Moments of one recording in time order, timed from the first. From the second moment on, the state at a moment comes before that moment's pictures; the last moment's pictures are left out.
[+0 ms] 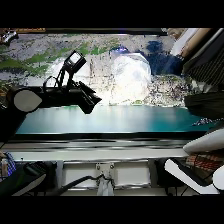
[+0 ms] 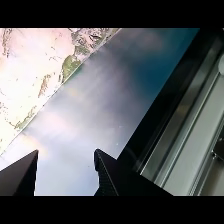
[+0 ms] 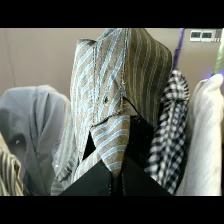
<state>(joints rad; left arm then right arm) -0.54 -0.98 1.11 1.02 -0.93 -1.07 -0.52 -1.13 1.97 -2.58 1.00 2.20</state>
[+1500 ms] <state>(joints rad) -0.54 -1.00 1.11 1.02 -0.93 -1.07 -0.90 -1.08 2.01 -2.32 1.17 2.11</state>
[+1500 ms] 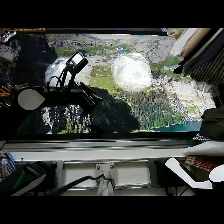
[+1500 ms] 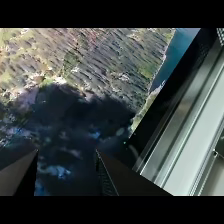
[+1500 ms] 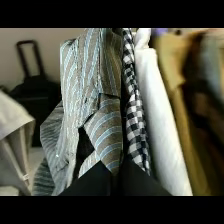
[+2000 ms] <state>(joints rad) -0.54 -0.98 1.11 1.02 -0.93 -1.07 -1.07 -1.03 2.01 -2.16 1.10 2.11</state>
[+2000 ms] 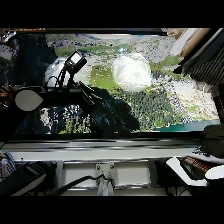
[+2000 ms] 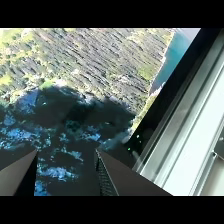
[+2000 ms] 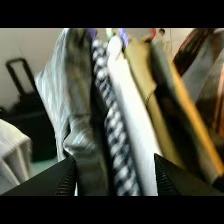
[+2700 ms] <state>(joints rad) -0.54 -0.94 1.11 1.19 -0.92 -1.07 -0.84 -1.00 2.01 -1.15 0.69 1.94</state>
